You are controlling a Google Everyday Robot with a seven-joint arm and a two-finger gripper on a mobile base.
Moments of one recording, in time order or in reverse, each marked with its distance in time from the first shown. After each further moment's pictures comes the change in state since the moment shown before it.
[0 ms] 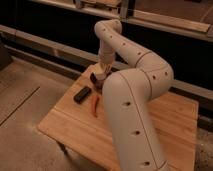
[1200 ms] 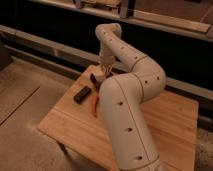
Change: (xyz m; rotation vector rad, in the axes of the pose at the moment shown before) arm -0.005 0.002 0.019 -0.008 0.049 -0.011
